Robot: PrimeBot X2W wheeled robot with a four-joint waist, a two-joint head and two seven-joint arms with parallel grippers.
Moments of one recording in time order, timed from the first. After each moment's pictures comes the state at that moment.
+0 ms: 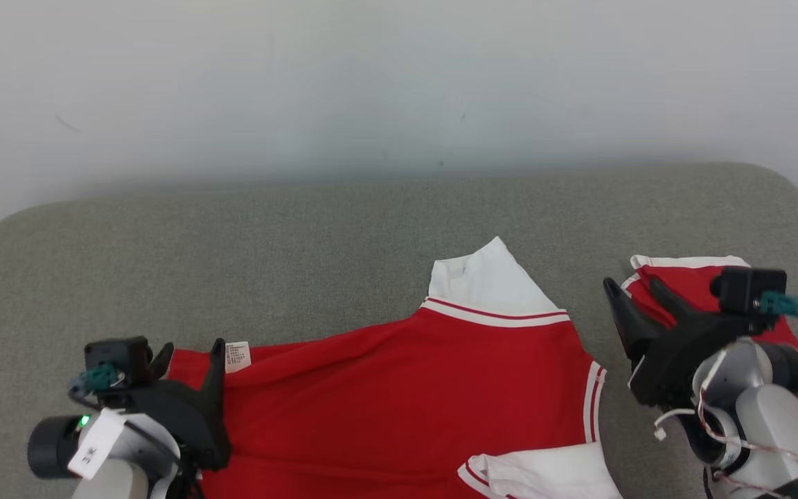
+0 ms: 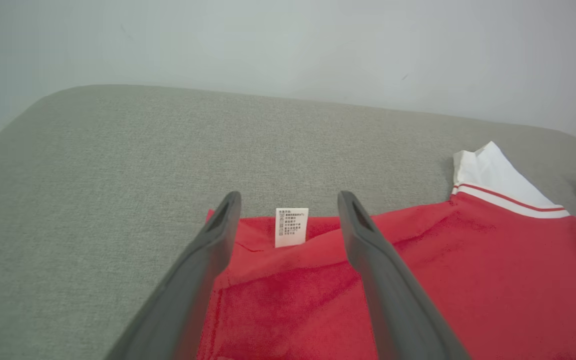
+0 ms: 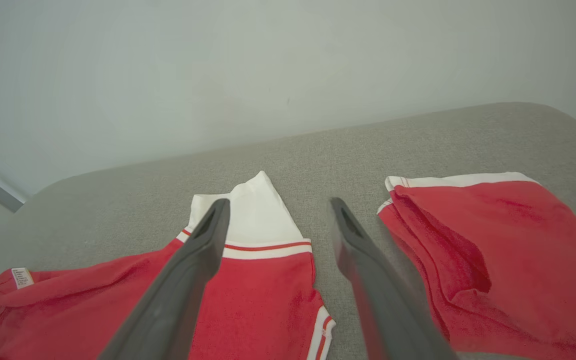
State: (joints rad) left arm -0.25 0.13 -0.19 0.31 -0.26 0.05 0.21; right arm -0.27 -0.16 0.07 0.23 0.51 0.00 0.25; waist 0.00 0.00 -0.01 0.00
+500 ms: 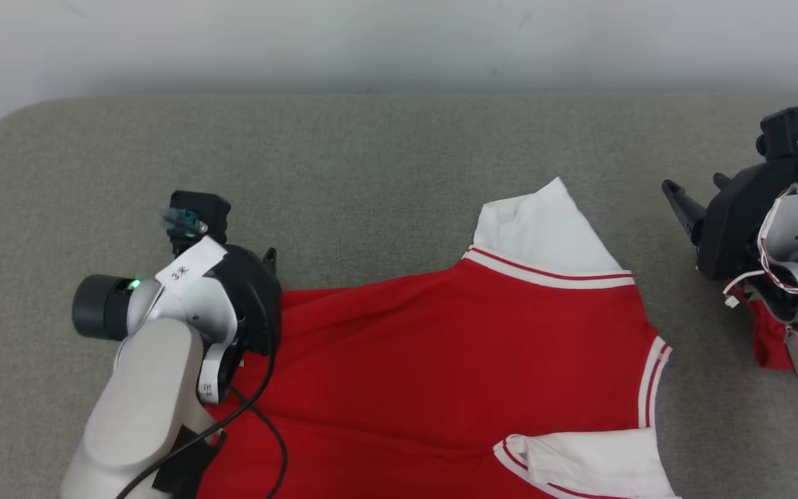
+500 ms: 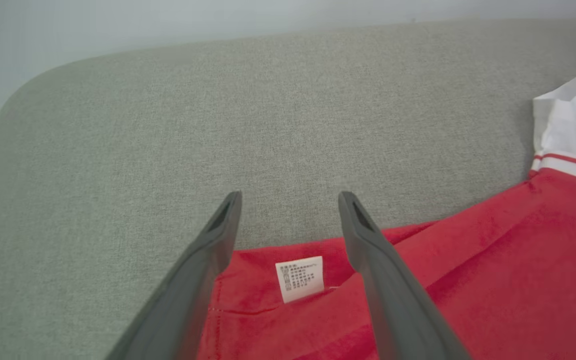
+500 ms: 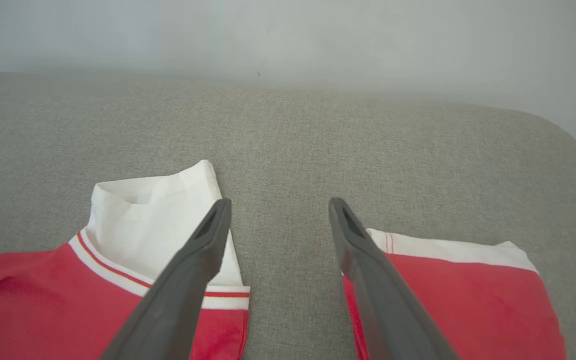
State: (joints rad) left arm -0.61 0.09 -0.31 0.46 -0.13 0.06 0.50; right arm -0.65 -0.33 0.14 0.45 0.46 0.06 0.54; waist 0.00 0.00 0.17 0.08
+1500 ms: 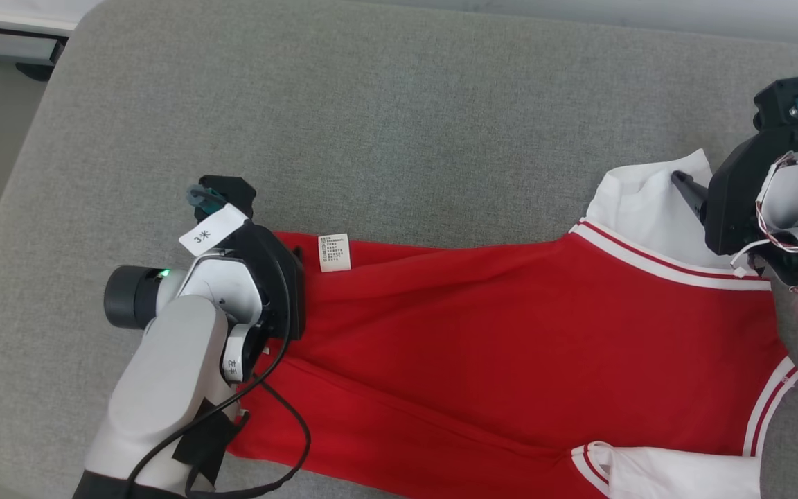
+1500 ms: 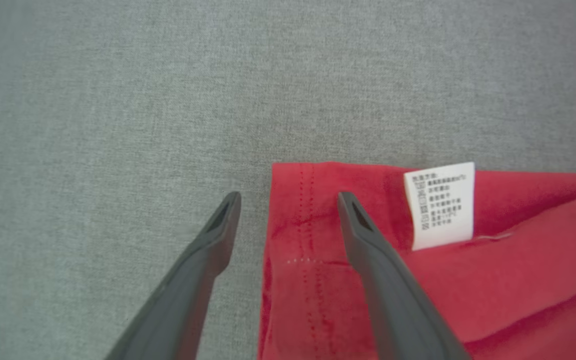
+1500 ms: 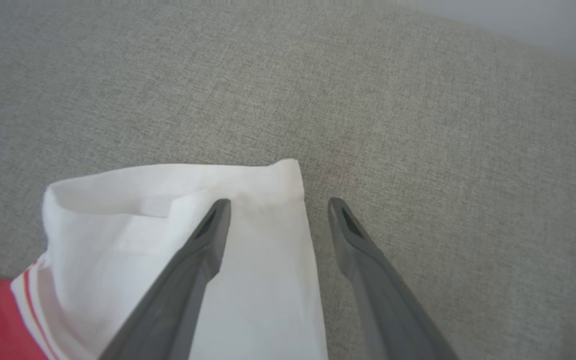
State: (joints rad) left arm -0.72 0.03 -0.36 0.61 -0.20 0.08 0.54; right arm -0.84 -0.35 0.23 0.71 0.44 0.11 0.57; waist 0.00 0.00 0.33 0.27
